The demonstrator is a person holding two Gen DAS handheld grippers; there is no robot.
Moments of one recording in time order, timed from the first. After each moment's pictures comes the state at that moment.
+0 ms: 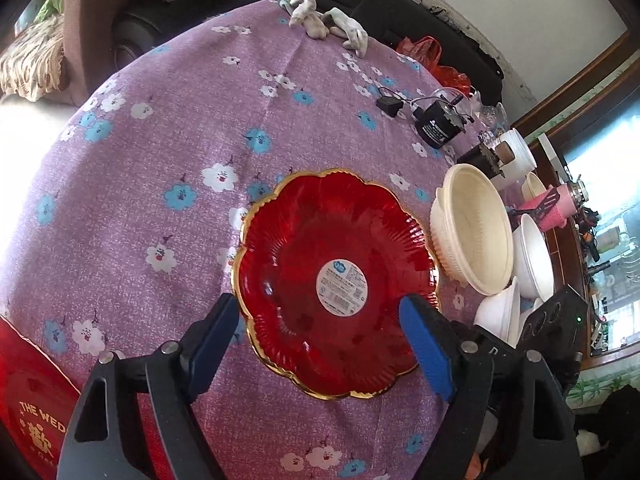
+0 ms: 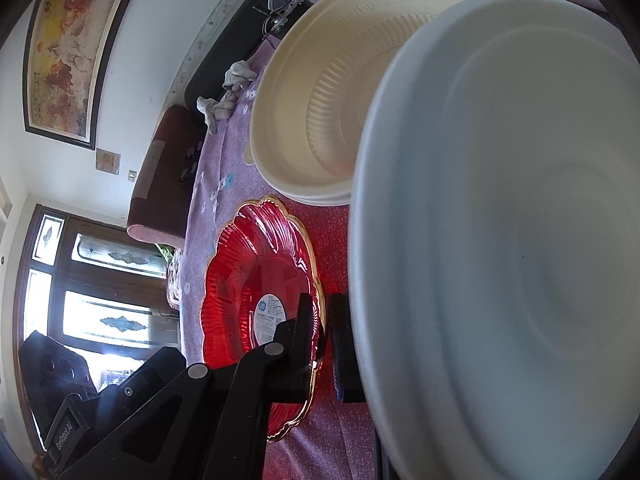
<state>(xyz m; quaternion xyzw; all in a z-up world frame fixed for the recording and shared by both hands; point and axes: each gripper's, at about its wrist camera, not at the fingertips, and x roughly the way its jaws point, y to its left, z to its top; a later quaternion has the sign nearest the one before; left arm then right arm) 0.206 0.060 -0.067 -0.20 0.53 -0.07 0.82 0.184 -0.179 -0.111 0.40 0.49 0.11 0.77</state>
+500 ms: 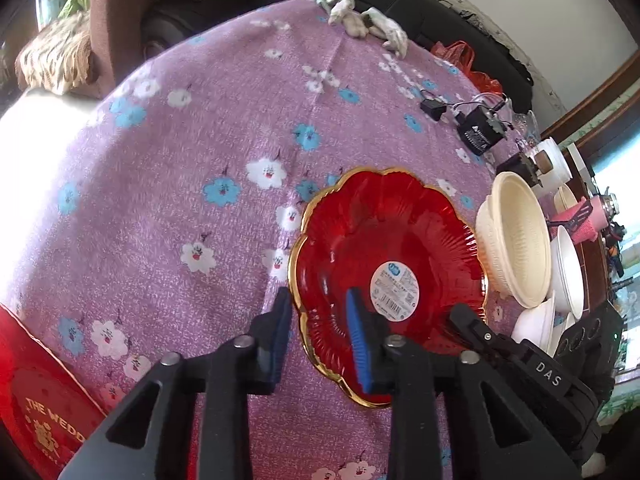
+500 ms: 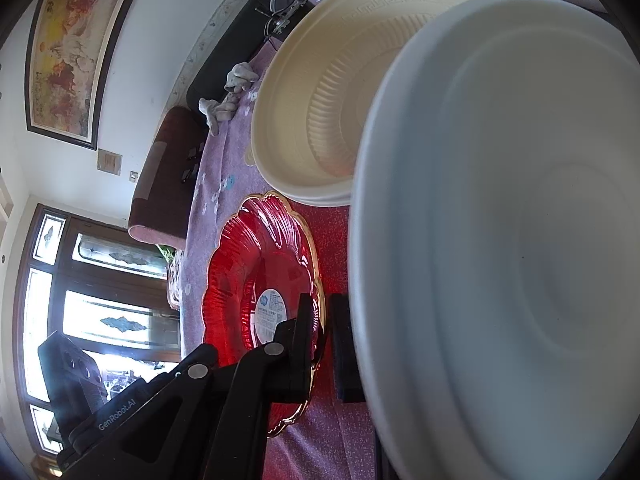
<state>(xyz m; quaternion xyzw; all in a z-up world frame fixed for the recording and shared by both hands) 0.211 0.074 -0.087 -0.21 0.54 -0.01 0.81 0.186 -0.177 -0.111 0.40 0.49 0.12 0.77</state>
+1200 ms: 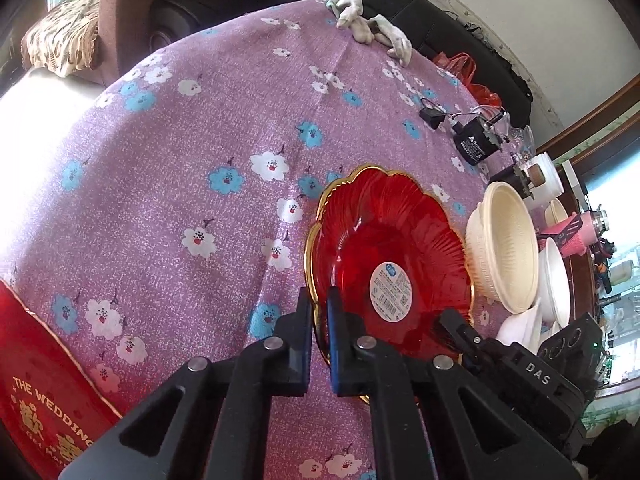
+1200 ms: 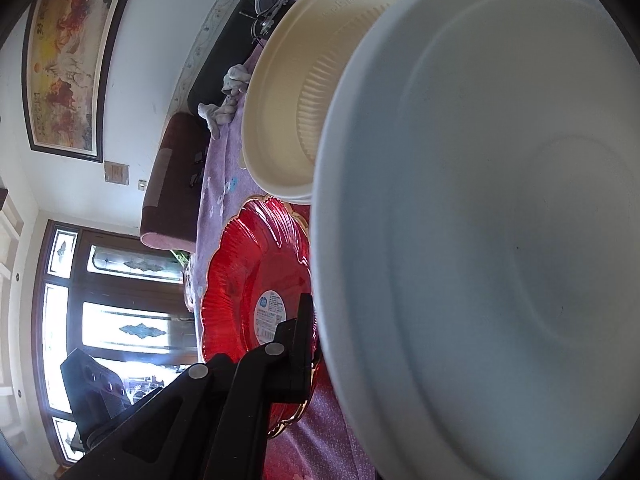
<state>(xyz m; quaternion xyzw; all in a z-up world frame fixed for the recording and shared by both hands) 0.199 0.078 -0.078 -0.23 0.53 -0.02 0.82 0.187 -0.183 -0.120 0.44 0.49 0.13 0.75</state>
